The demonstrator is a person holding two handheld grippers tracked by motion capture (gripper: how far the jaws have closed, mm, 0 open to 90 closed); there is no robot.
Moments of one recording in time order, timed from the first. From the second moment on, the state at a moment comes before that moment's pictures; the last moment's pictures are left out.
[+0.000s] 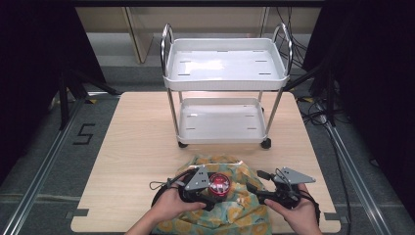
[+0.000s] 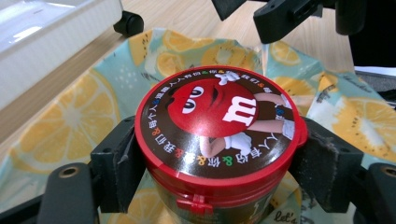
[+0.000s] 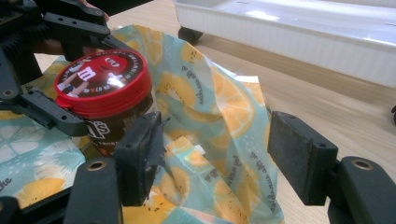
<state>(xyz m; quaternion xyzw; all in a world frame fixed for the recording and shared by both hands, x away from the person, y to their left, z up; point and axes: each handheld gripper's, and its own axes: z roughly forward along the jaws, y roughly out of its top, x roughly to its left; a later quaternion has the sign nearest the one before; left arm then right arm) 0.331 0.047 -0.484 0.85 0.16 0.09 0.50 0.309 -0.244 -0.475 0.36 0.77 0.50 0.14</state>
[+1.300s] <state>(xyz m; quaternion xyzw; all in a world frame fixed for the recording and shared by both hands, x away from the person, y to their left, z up) 0.331 0.059 -0.448 0.80 0.19 0.14 0.55 0.313 -0.249 -0.475 0.35 0.77 0.50 0.17</state>
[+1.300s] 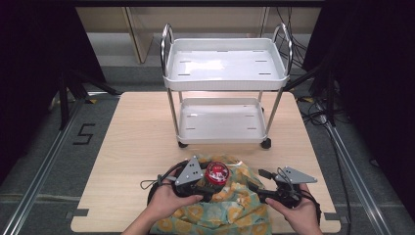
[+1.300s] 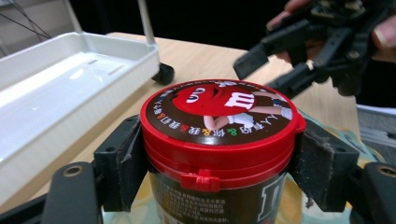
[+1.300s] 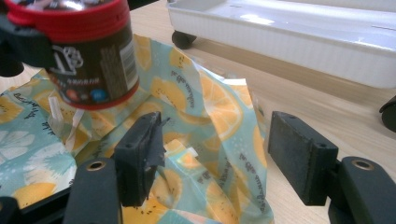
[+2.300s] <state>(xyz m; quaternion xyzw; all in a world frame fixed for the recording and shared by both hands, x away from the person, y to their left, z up) 0.336 0.068 -0.439 0.78 0.19 0.16 0.58 0.312 -0.249 -0.474 0.35 0.77 0.50 0.16</state>
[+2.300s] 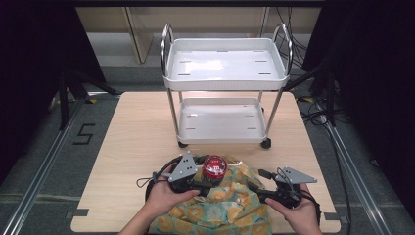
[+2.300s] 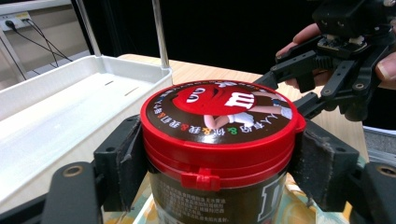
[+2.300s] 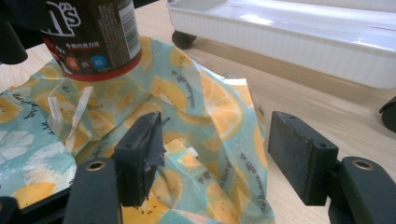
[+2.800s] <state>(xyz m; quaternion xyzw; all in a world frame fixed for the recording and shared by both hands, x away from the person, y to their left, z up) 0.343 0.069 -0.426 0.76 0.19 0.16 0.60 0.312 -0.249 -0.474 0.35 0.77 0.50 0.16</state>
